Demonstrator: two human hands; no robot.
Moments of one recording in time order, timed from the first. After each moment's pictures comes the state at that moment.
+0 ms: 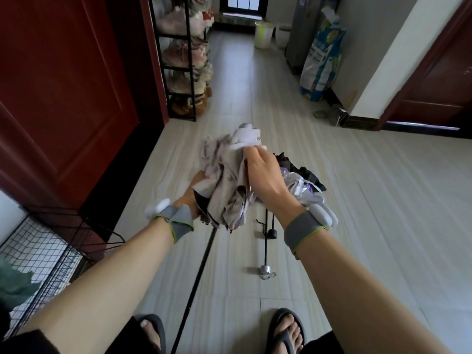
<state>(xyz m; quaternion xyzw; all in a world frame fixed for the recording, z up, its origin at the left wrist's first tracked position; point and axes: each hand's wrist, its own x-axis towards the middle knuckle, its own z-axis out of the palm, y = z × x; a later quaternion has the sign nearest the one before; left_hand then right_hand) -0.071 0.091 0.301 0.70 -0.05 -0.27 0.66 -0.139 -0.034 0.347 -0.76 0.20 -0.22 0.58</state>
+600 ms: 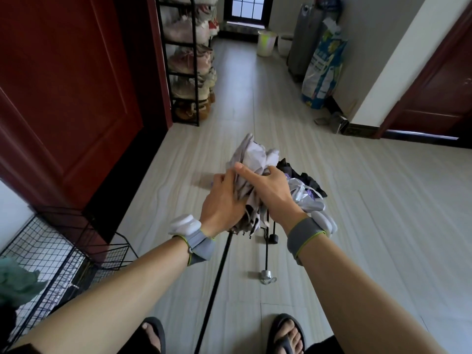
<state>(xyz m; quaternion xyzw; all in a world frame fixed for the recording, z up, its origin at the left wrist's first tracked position) -0.105 0.082 0.296 0.86 -0.28 -0.08 0.42 -0.148 -0.034 0.330 -0.70 0.28 -0.14 0.64</state>
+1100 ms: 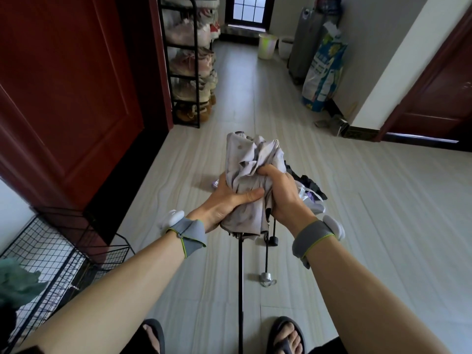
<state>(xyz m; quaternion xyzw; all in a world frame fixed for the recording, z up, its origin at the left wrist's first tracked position) -0.087 0.079 0.299 0.63 -0.24 -0.31 0.67 -0.160 -0.047 0.339 -0.56 0.29 -0.15 0.76</state>
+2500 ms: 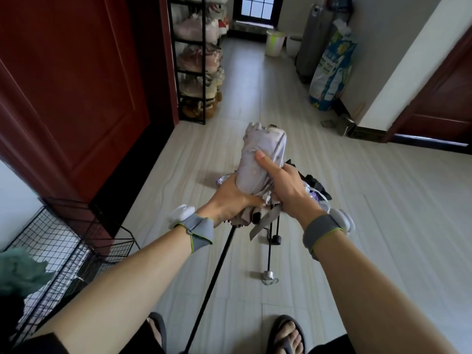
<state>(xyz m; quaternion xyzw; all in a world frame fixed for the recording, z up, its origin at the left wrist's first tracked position) -0.093 0.081 0.308 0.71 -0.21 -0.31 0.59 -0.152 -0.053 0.341 -0.69 0.25 -0.12 0.67</state>
